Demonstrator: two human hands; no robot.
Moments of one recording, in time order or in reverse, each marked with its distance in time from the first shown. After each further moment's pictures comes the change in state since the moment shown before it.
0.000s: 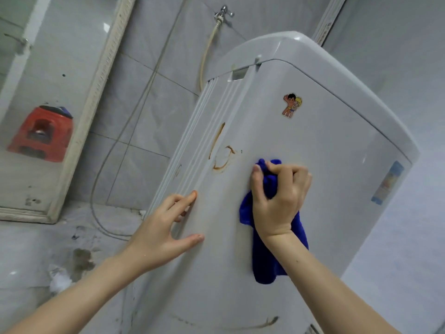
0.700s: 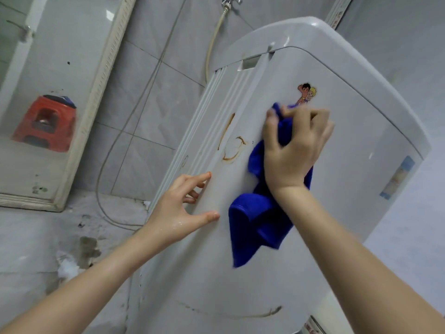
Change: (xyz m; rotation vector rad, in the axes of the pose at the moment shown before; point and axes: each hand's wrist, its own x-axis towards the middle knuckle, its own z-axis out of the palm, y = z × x) left_hand 0.019 0.011 0.003 -0.172 0.100 -0.136; right_hand 0.057 -0.026 0.021 -0.059 0.084 -0.062
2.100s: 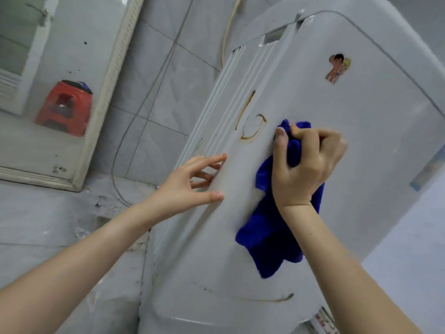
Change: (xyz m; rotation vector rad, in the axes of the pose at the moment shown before) left_hand 0.005 -0.010 -0.018 -0.219 -0.187 -0.100; right_hand -0.058 0.014 -0.009 0.031 0.023 -0.029
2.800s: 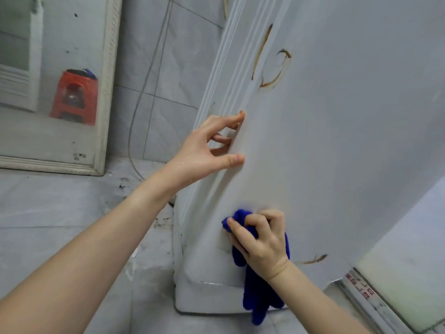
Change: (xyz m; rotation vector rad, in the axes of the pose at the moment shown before) left_hand -0.001 -0.004 -0.001 0.041 -0.018 0.023; right_hand -0.198 -0.030 -0.062 0.072 -0.455 -0.351
